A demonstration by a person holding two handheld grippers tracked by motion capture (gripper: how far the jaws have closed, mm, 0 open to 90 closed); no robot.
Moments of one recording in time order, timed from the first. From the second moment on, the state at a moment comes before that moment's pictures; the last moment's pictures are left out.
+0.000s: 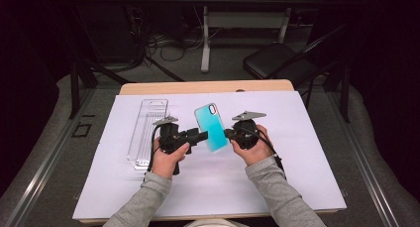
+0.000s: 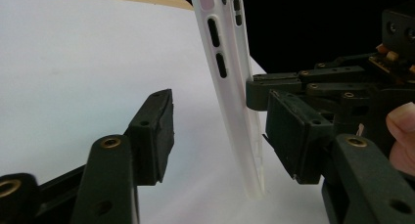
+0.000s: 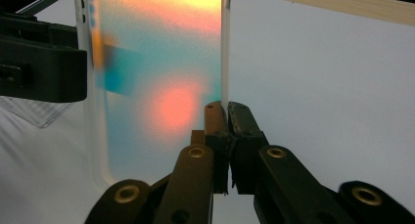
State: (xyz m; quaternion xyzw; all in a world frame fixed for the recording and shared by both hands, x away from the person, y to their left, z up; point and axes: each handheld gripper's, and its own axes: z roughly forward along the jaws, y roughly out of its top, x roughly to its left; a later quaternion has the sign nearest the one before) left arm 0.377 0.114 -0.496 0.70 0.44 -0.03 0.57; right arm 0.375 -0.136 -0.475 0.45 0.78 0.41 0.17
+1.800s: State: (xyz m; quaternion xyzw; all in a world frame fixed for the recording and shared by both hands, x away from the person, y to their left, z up) left arm 0.379 0.121 -0.504 0.66 0.46 -0.09 0.59; right arm 0.375 -0.132 -0.479 0.44 0.78 0.41 0.15
